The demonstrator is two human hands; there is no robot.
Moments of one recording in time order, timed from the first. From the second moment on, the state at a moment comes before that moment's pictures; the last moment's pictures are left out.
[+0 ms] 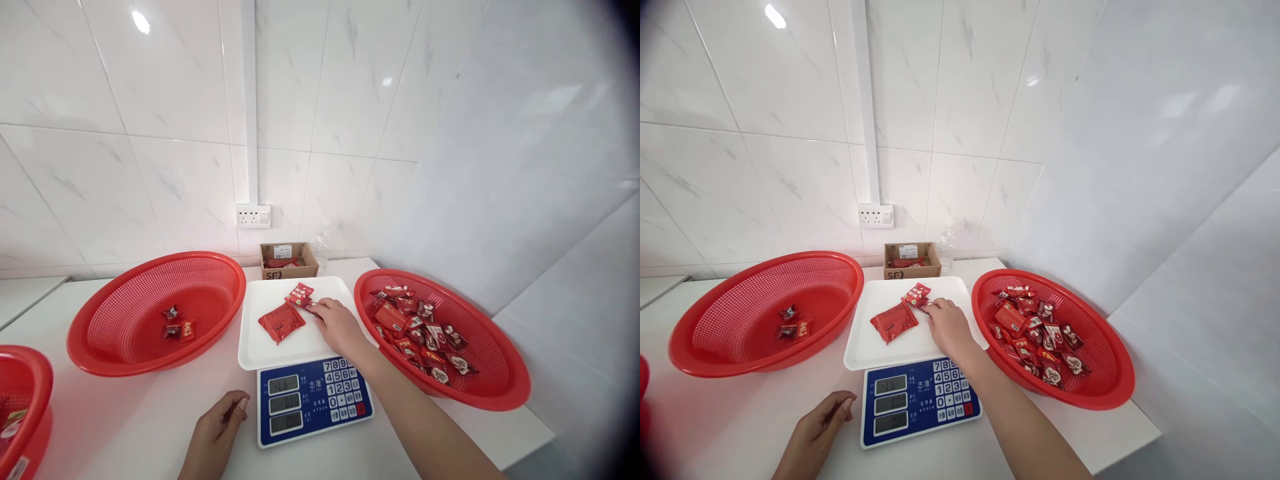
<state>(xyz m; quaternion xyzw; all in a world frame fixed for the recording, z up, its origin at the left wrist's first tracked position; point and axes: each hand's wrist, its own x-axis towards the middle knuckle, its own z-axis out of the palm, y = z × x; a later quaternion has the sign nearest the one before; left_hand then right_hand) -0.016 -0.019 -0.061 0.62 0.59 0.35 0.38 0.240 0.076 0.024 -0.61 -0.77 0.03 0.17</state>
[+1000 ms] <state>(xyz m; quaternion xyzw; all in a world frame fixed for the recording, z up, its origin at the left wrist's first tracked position) -0.018 -0.020 -0.061 0.62 0.59 0.35 0.38 0.202 0.090 0.032 -0.60 -0.79 0.00 0.13</state>
